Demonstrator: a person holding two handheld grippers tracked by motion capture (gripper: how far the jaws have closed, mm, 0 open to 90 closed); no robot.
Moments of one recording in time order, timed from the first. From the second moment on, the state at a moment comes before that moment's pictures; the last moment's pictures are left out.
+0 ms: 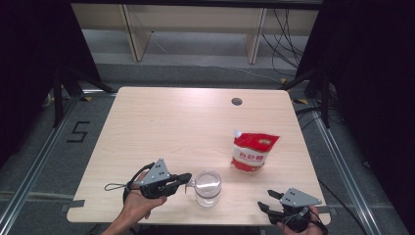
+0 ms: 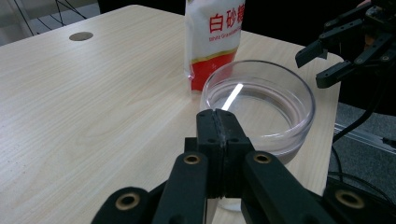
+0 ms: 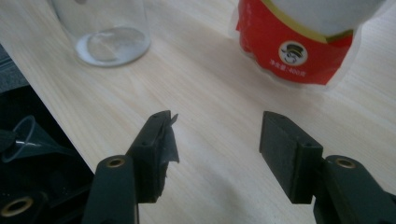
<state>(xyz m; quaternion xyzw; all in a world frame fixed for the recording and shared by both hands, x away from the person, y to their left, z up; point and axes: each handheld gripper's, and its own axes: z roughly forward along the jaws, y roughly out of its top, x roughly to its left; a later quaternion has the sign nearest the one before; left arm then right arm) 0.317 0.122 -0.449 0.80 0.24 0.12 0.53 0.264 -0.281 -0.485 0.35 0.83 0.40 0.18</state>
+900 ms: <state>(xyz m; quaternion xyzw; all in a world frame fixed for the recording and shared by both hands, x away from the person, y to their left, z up) 0.318 0.124 -0.455 0.80 0.25 0.12 0.53 0.259 -0.226 -0.458 0.26 0.80 0.50 0.21</state>
